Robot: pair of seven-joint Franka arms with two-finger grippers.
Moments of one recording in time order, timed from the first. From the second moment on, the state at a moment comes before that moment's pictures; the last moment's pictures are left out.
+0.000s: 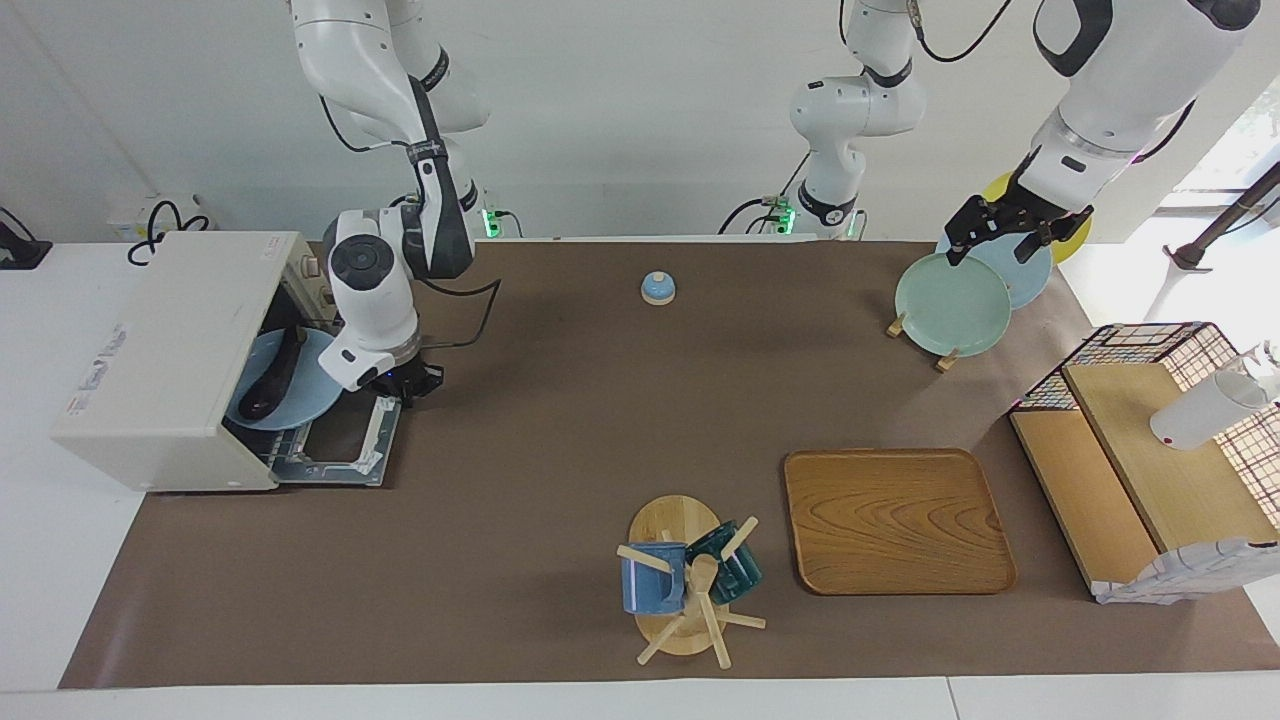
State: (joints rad) left arm -0.02 -0.07 -0.04 -1.65 -0.04 1.50 -0.04; right arm 0.09 0.14 -0.02 -2.23 -0.18 2.30 0.12
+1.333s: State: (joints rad) left arm -0.02 -0.07 -0.04 -1.65 -0.04 1.50 -0.04; right arm 0.08 0.12 0.00 -2.00 -0.31 1.97 0.05
